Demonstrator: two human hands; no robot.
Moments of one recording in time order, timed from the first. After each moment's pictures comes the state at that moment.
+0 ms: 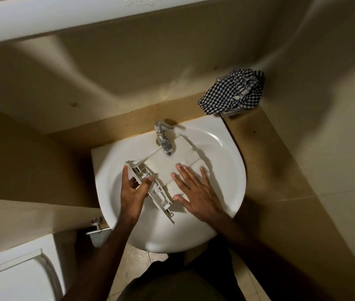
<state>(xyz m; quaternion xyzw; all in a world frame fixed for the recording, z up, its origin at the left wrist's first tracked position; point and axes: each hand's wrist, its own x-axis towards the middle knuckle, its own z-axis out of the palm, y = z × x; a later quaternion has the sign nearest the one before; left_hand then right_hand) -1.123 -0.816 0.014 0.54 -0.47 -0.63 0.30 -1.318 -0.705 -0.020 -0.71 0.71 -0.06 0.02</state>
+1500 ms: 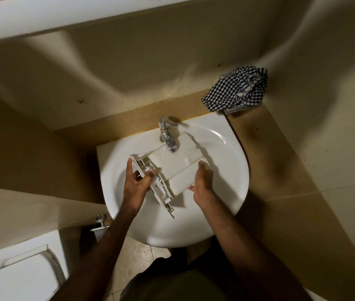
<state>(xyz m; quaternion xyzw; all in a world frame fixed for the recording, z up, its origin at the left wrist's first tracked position) -1.119 -0.829 0.020 0.54 -0.50 -0.62 0.27 -1.301 -0.769 -0.020 0.15 0.70 -0.55 0.43</state>
